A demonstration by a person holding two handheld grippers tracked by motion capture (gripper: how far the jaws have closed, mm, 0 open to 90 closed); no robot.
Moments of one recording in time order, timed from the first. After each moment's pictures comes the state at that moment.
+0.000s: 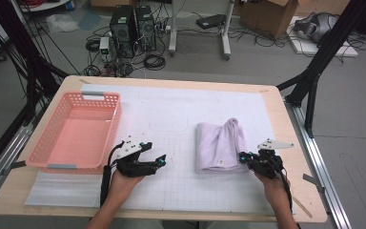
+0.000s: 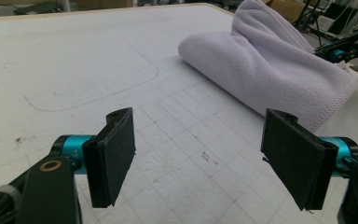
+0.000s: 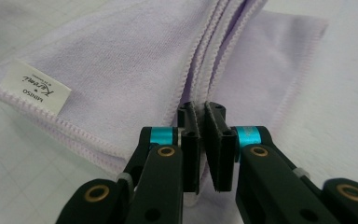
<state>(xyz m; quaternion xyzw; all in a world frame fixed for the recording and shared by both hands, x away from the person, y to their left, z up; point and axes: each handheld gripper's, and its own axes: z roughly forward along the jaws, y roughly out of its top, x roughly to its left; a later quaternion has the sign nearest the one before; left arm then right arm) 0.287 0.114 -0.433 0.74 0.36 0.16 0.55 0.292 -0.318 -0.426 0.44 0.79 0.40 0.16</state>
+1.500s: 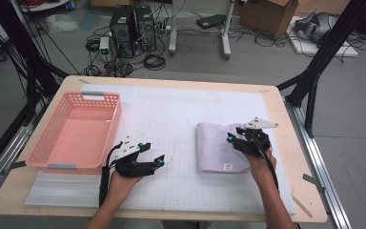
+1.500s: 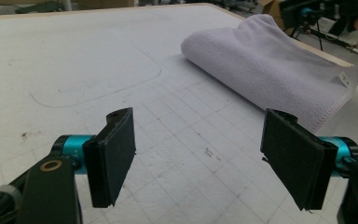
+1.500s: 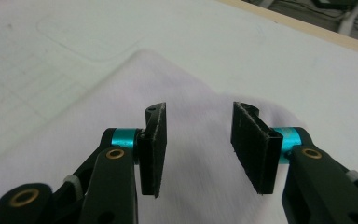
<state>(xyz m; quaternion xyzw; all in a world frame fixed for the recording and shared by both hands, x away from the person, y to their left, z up) 0.286 0.116 -0.436 0.74 0.36 0.16 0.55 0.347 -0.273 -0.395 0.42 0.78 0.40 0.24</state>
